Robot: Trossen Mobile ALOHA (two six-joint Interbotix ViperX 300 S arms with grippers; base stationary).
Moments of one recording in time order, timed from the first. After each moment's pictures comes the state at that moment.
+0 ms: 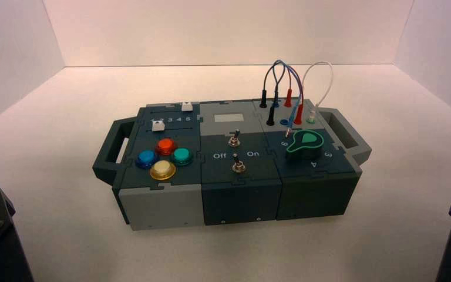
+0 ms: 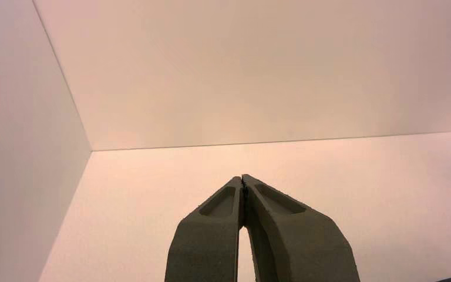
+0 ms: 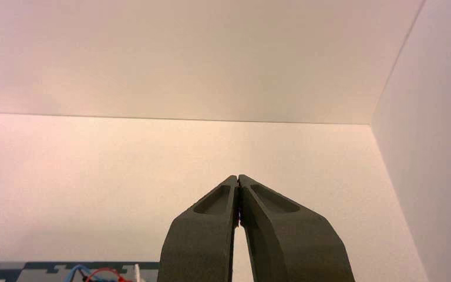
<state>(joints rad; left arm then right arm) -0.10 -0.88 1.07 -0.04 0.12 0.02 0.11 -0.89 1.06 0.02 0.22 0.02</state>
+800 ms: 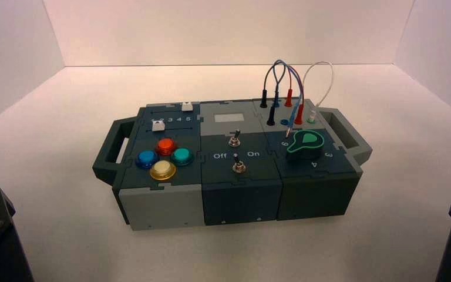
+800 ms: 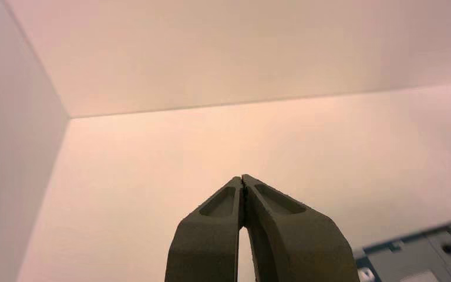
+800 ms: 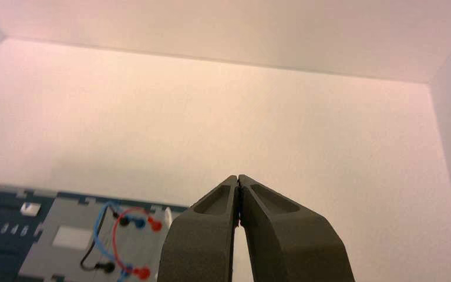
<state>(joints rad) -0.17 -0.84 1.05 -0.04 0.26 0.02 0.21 -0.81 1.04 0.02 0.34 0.02</state>
